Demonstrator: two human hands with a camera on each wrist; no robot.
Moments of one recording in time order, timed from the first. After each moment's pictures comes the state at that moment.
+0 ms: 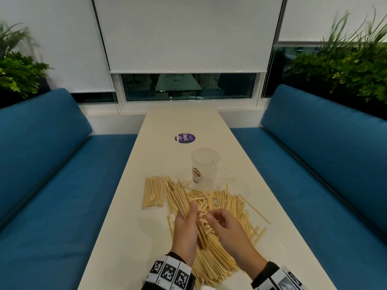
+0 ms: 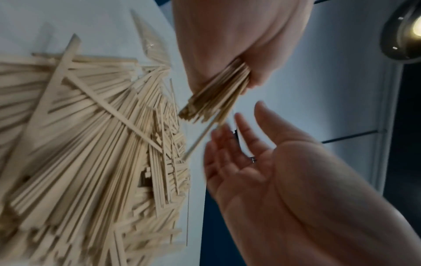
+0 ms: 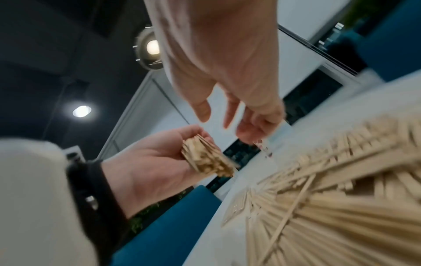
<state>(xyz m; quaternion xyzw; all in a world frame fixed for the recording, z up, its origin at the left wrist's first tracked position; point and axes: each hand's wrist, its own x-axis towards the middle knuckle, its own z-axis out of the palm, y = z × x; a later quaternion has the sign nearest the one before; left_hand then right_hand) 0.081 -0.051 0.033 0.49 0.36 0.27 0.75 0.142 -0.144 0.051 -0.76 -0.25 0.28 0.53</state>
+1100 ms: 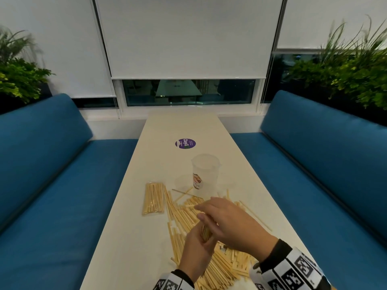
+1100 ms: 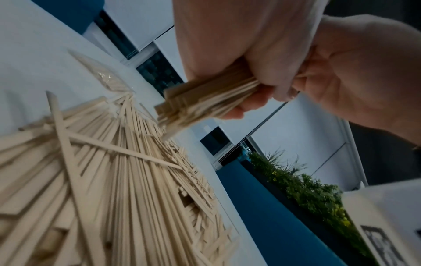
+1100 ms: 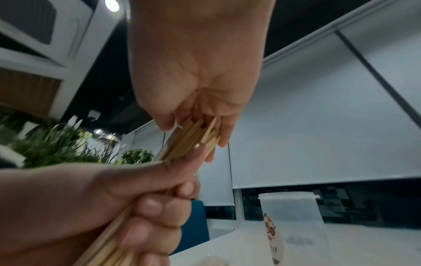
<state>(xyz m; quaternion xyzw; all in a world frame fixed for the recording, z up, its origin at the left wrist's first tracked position) 0.068 -0.067 0.042 0.71 0.22 0.20 0.63 0.151 -0.141 0.118 -0.77 -0.61 0.02 0.17</state>
